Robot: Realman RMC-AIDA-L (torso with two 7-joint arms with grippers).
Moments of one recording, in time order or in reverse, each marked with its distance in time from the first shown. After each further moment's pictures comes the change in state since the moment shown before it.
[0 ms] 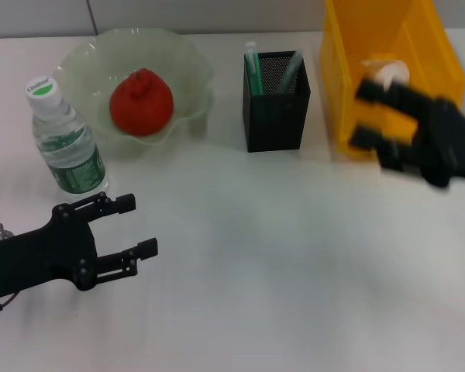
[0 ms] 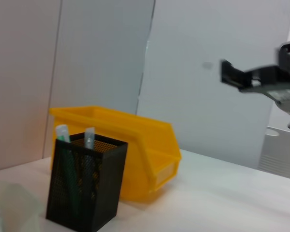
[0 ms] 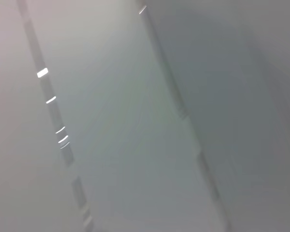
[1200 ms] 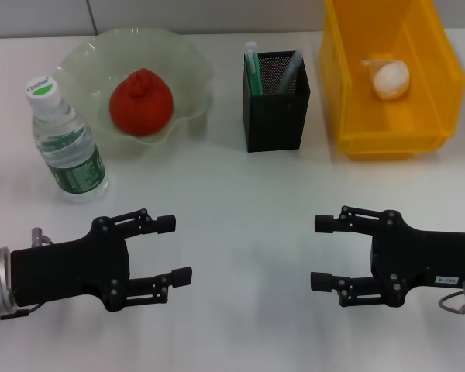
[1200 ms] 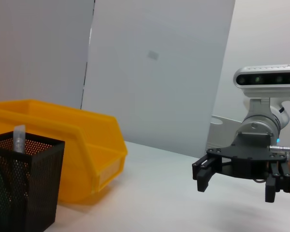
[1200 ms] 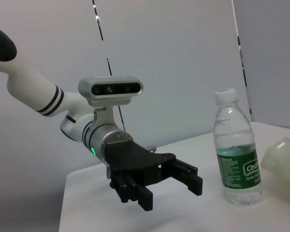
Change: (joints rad) left arm -0.046 -0.022 0.120 -0.001 0.003 0.026 -0.005; right arm -0.004 0.030 0.009 0.024 -0.369 0.119 -0.194
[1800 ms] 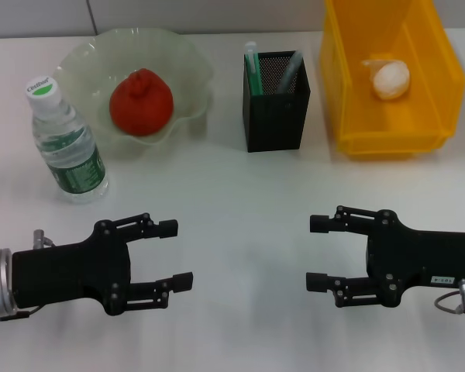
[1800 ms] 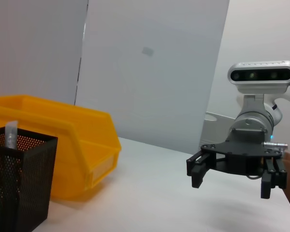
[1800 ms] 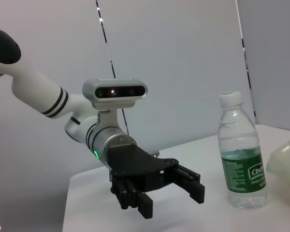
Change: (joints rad) left arm -0.003 0.002 0.022 0.001 -0.001 0.003 -0.011; right arm 0.005 0.007 0.000 0.000 -0.001 -0.004 0.000
